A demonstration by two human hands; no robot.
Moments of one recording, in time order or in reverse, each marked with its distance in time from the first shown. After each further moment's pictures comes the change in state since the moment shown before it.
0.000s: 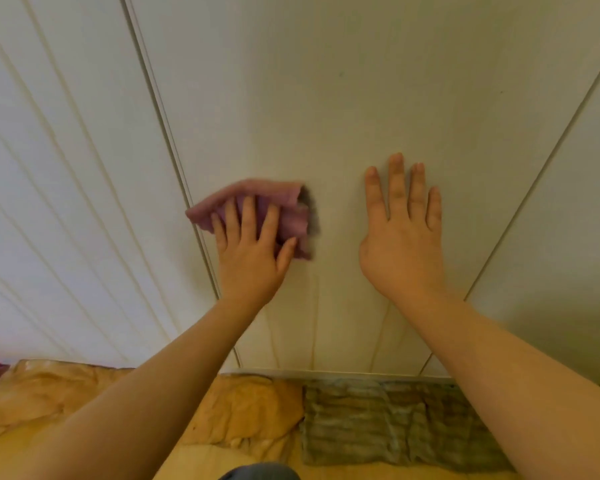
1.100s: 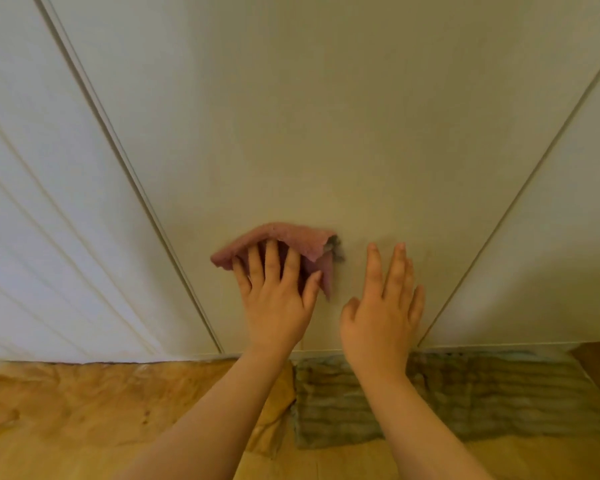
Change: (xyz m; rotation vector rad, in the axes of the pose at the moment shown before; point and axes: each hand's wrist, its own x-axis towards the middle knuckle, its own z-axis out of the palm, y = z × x) left_hand -0.090 0.059 0.062 -0.139 -0.023 -0.034; right_hand -0.132 -0.032 0.083 0.187 -0.101 0.427
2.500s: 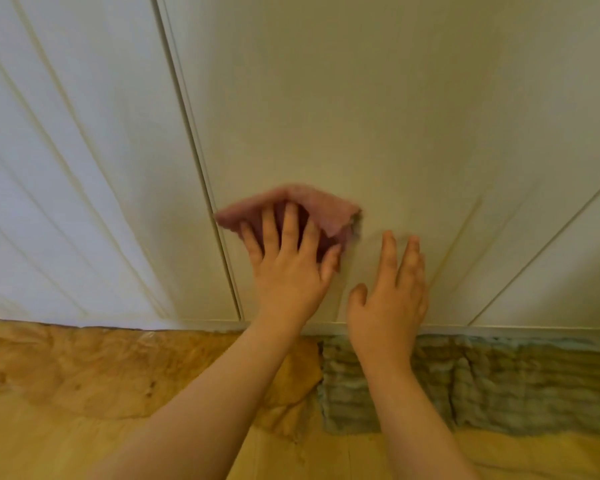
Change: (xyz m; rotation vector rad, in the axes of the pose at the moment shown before) left_hand -0.049 -0.058 0.045 0.042 0.027 0.029; right_hand -0.060 -0.028 0.074 0.188 -0.152 0.128
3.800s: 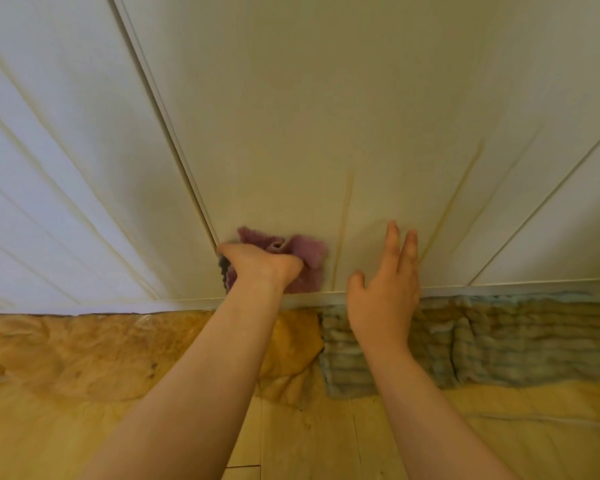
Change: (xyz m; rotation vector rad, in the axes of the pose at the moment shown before) left_hand 0.016 -0.011 0.004 -1.704 0.126 -2.206; right_hand -0.017 0.020 0.011 0.097 -0.150 0.178
